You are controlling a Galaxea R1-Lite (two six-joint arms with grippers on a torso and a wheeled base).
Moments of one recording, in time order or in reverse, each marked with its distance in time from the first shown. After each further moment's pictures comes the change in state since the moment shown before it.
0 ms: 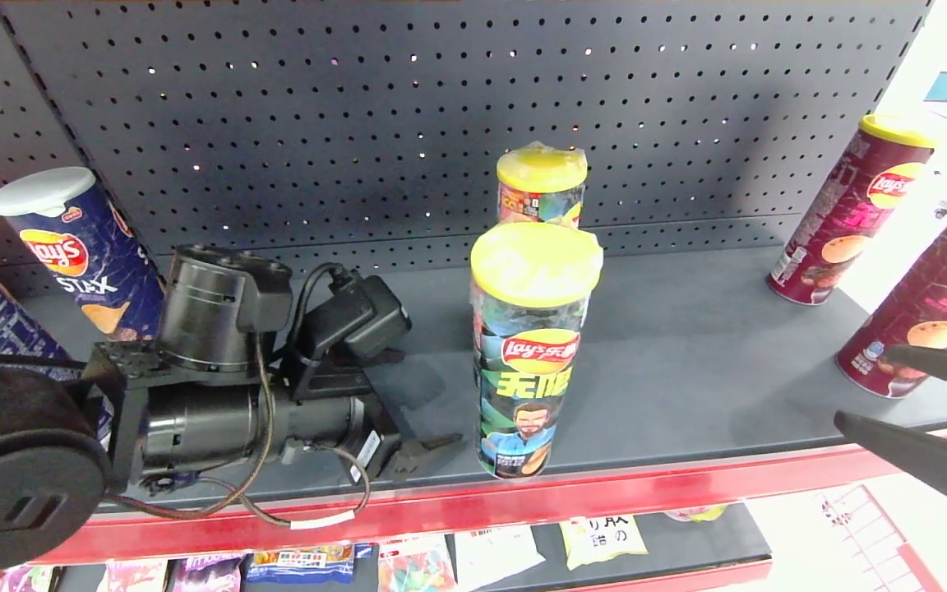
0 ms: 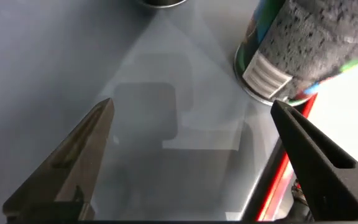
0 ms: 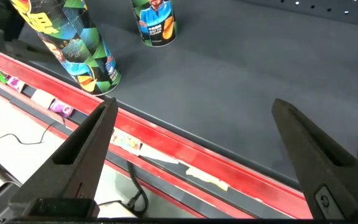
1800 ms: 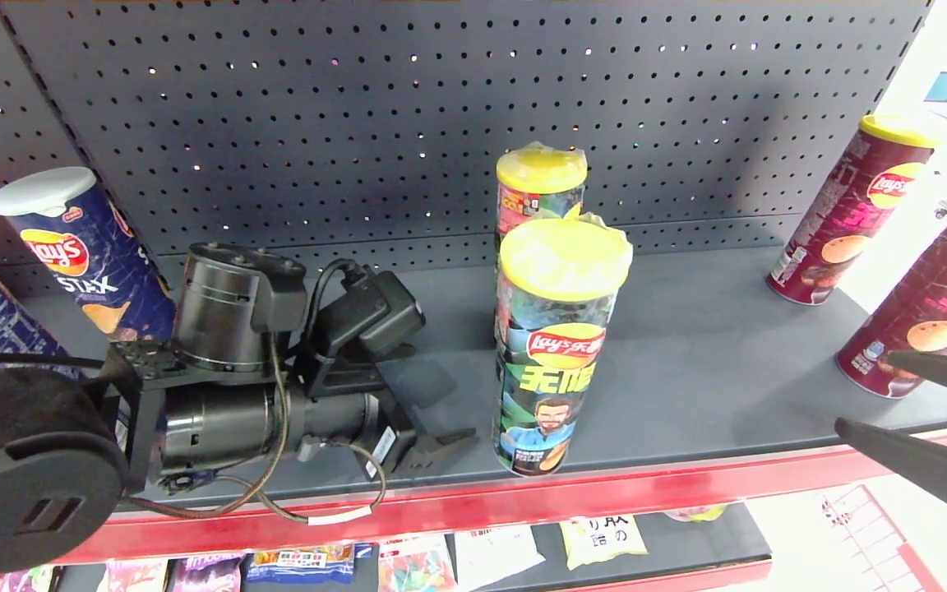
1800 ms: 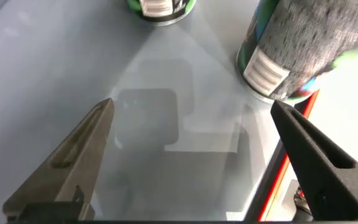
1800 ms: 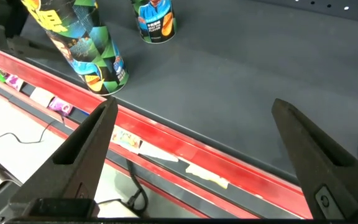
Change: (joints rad) left arm -0.027 0.014 -0.011 -0.034 0.022 -0.012; right arm -0.001 -0.009 0.014 0.000 -0.004 -0.001
